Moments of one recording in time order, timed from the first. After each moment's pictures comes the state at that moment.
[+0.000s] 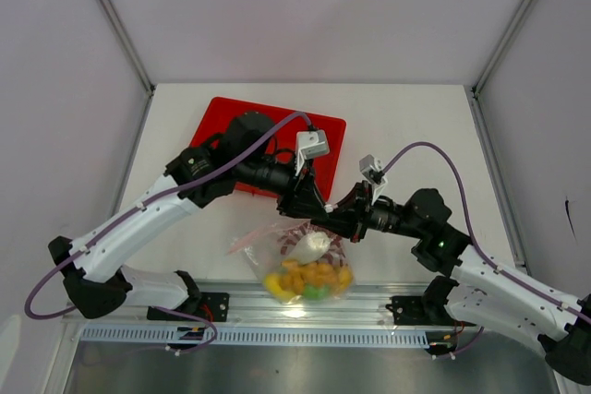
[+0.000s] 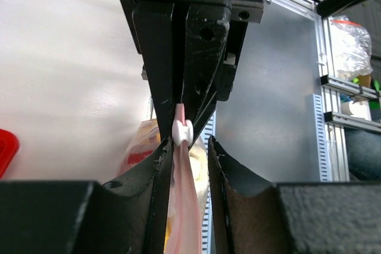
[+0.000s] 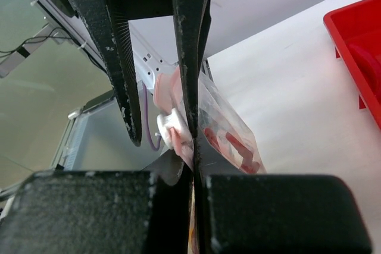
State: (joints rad) left arm -0.89 1.28 1.49 -0.74 0.73 -0.09; right arm 0.87 0.79 0.60 0.34 -0.54 0.52
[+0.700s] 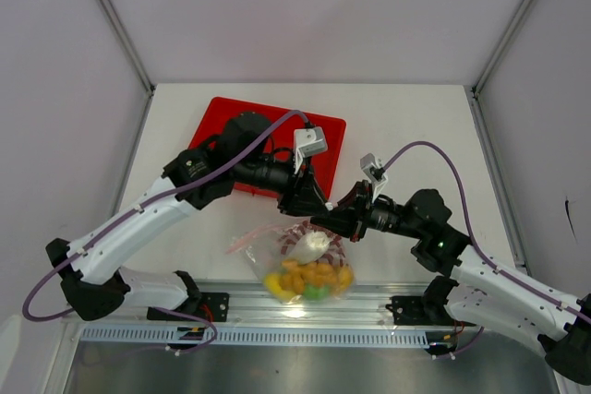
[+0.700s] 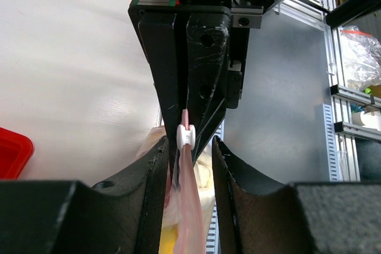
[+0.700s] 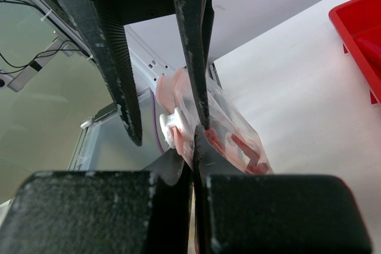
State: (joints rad) left arm -0.89 1.26 1.47 -0.70 0.68 -0.10; right arm 0.87 0.79 0.59 0.36 -0.52 0.60
